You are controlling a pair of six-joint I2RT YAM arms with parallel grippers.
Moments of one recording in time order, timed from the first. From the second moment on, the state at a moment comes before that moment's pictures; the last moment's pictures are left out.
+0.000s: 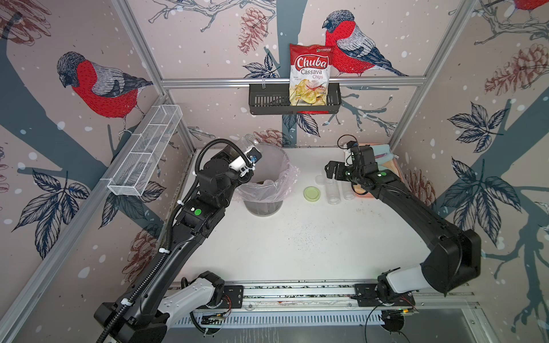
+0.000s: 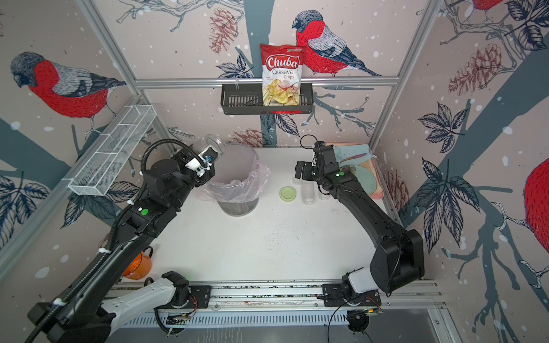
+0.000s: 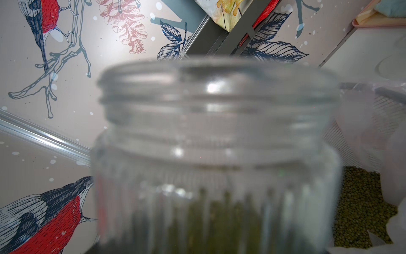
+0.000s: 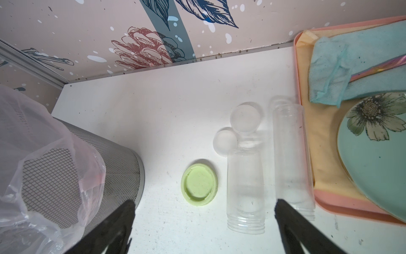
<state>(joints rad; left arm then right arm) -0.48 1.01 1.16 -0.29 -0.37 0.82 0.41 1.45 1.26 -0.48 -0.01 0.34</state>
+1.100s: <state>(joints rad) -0.47 1.03 1.08 -0.26 -0.55 1.14 0.41 1.47 1.26 -0.48 -0.06 0.35</state>
